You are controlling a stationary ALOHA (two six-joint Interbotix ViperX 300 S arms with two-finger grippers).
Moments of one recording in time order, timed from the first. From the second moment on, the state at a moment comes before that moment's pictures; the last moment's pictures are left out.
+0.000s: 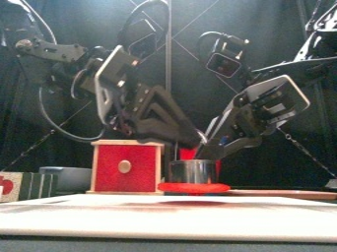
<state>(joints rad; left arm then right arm) -0.27 0.25 0.68 -0.57 -0.64 0.33 0.09 0.08 0.84 -0.08 -0.34 0.01</state>
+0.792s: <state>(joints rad) -0.24 0.19 0.75 -0.55 -0.65 0.33 0.10 0.07 0.77 -0.05 -0.19 0.02</state>
